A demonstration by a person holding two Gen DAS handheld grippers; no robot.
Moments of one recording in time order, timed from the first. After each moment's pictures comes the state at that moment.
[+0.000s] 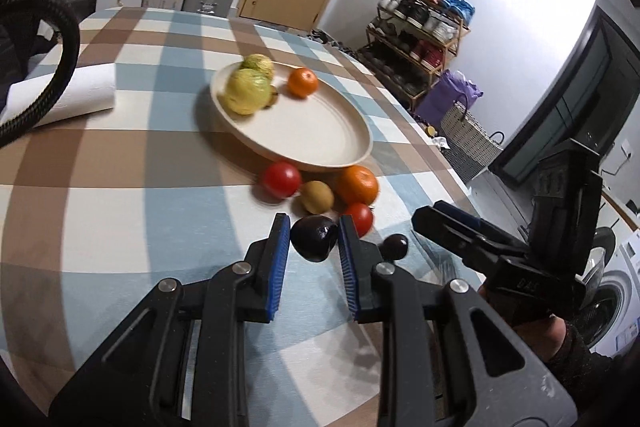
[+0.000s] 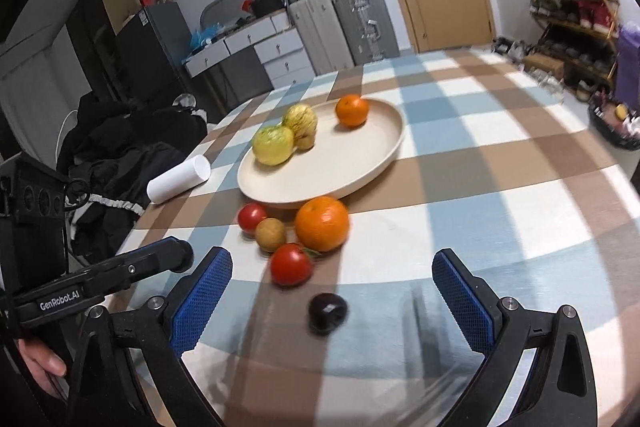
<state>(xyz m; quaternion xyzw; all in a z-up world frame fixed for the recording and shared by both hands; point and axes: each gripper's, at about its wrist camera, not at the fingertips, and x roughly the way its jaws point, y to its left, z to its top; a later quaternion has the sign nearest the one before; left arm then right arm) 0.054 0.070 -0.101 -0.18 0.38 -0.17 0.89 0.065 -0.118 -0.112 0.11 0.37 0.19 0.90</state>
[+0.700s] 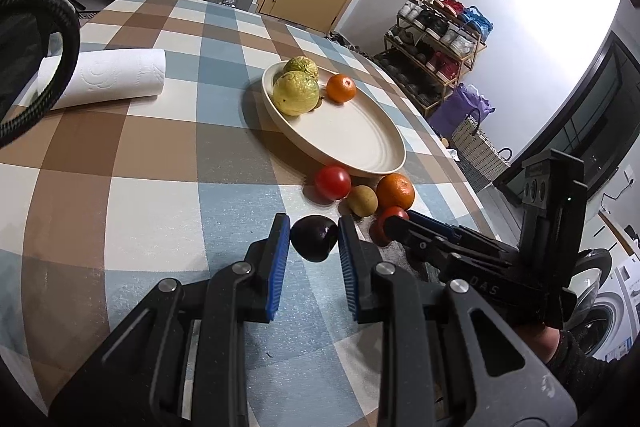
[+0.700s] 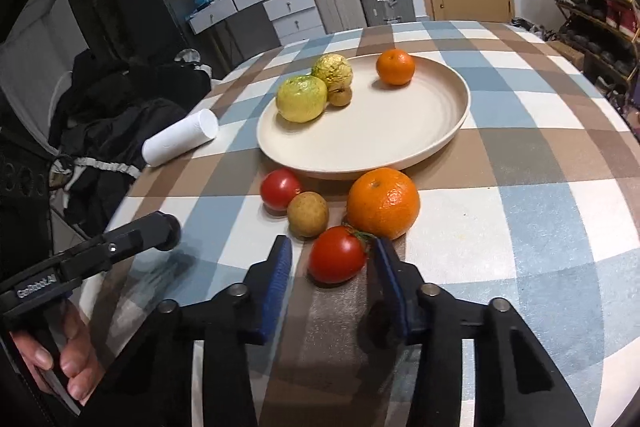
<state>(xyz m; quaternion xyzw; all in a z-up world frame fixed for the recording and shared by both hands) 0.051 0.110 -0.114 -0.20 0.38 -0.15 0.89 0.086 -0.067 -0.128 0.05 0.43 0.19 0.88</state>
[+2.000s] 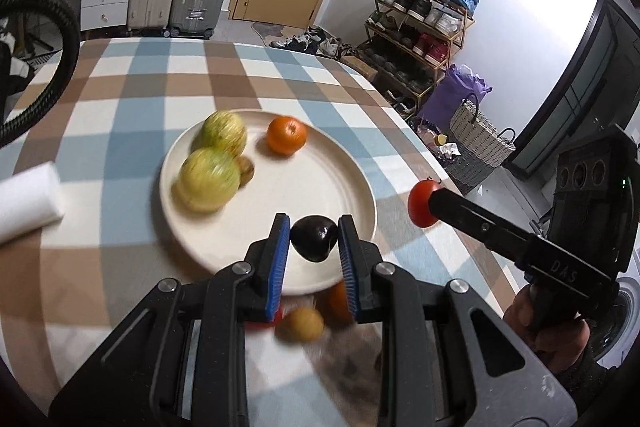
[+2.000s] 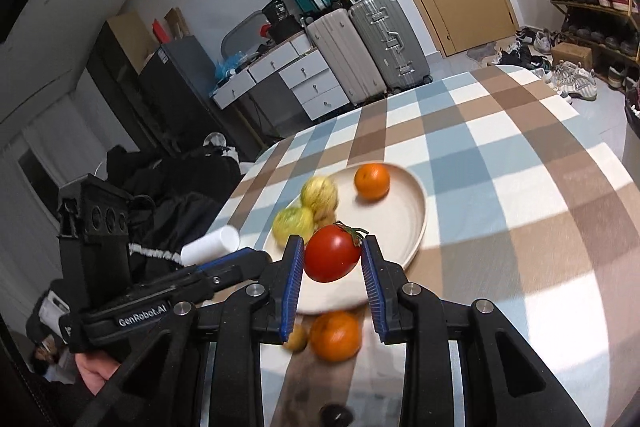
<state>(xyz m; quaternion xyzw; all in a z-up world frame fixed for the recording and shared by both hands) 0.164 0.028 -0.072 -0.14 0.39 -0.18 0.89 0.145 -0.147 -0.072 0.18 0.35 0.25 0.89</state>
